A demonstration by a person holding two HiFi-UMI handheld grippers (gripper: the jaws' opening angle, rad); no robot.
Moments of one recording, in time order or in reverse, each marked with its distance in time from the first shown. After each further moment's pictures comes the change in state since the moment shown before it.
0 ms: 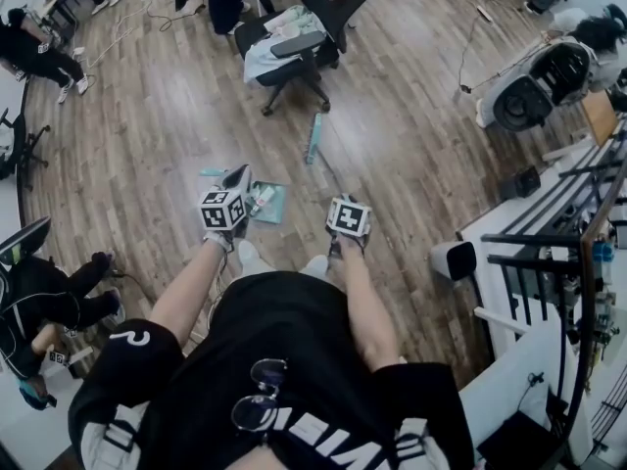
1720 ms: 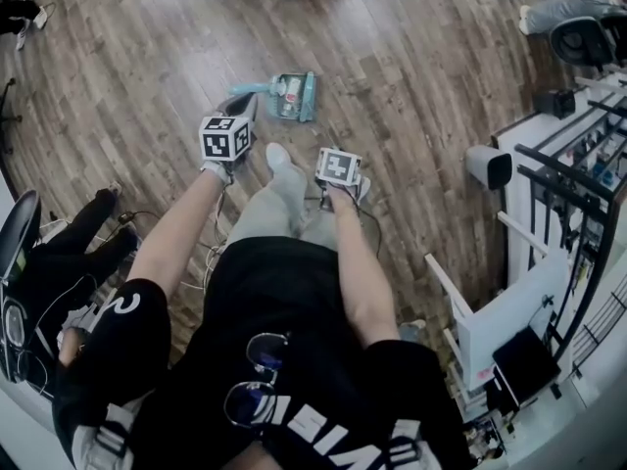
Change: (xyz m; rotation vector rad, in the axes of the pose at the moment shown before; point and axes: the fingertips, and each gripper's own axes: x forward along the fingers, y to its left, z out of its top) left arm 0.041 0.233 -0.120 -0.001 0.331 -0.100; right arm 0.147 0.208 -0.187 0.082 0.413 -0.096
